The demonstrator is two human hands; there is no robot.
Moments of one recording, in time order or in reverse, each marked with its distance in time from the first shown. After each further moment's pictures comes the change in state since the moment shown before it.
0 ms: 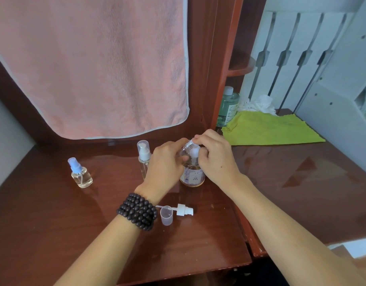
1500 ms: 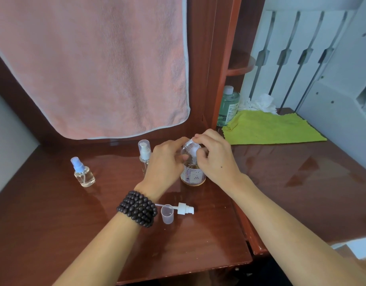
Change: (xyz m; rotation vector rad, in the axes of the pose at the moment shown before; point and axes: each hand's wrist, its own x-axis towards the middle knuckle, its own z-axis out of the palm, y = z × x) left_hand 0.001 0.000 -0.002 -0.007 -0.023 -0.008; right_hand -0.002 -0.002 -0.003 0.011 -0.017 0.006
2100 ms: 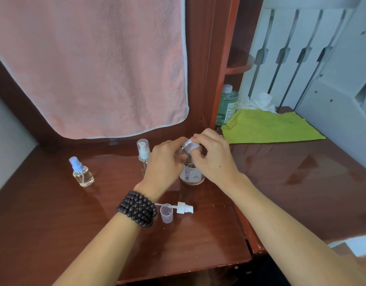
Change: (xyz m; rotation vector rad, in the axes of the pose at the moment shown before) left_hand -0.001 0.000 0.001 0.000 -0.001 -0.012; right_hand -0.002 0.001 0.005 -0.013 0.033 -0.001
